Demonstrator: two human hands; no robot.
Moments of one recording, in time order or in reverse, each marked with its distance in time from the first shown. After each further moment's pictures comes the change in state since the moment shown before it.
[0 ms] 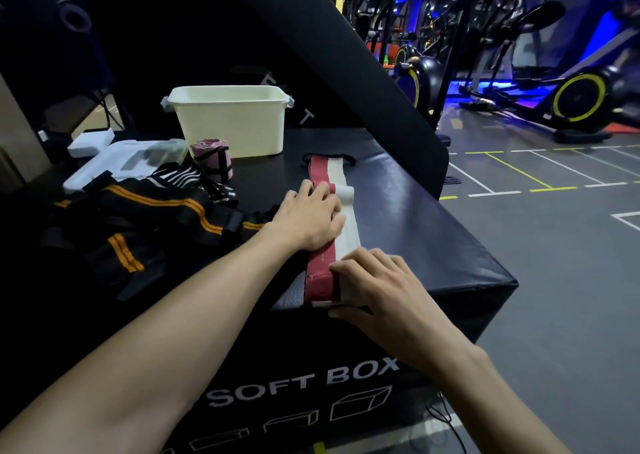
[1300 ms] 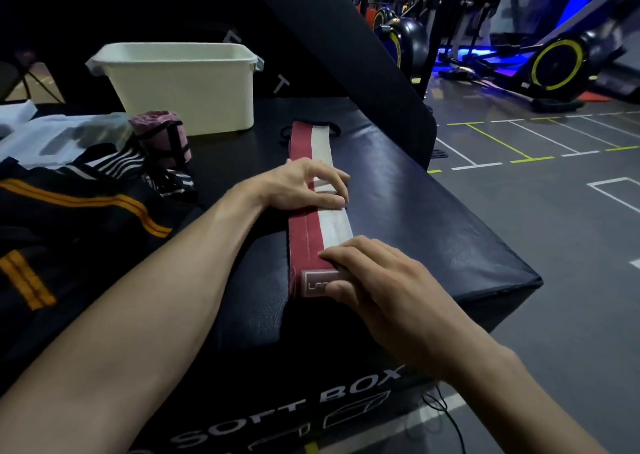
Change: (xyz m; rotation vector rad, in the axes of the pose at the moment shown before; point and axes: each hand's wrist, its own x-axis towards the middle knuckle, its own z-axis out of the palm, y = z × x) left_hand 0.080 -0.050 0.019 -0.762 -0.227 0.374; right_hand 0.024 0.023 0.011 0.191 0.097 0.009
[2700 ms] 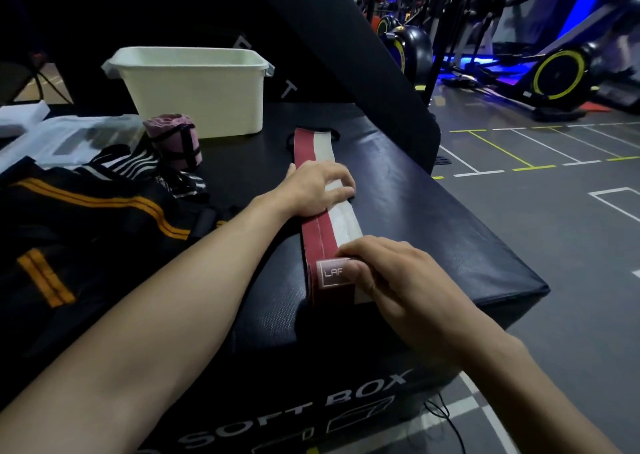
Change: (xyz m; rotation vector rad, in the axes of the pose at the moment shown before) left_hand 0.011 0.001 0.018 0.276 0.275 -0.168; right_hand 0.013 -0.002 -0.012 0.099 -0.088 0.083
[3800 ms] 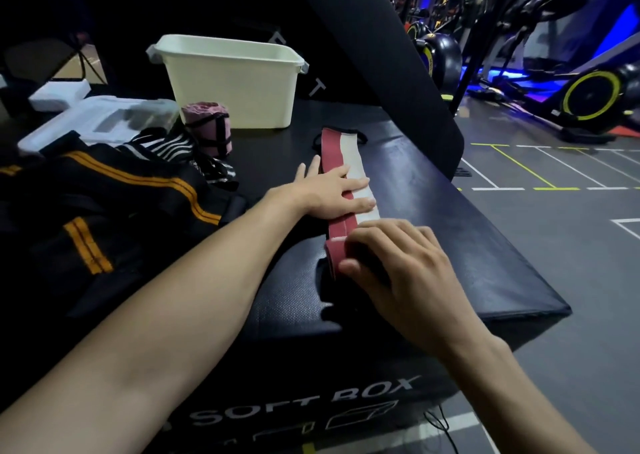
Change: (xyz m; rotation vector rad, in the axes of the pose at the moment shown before) left_hand -0.022 0.004 -0.014 0.205 -0.296 -0.207; right_hand 0.016 0.000 0.022 -0.292 0.243 -0.126
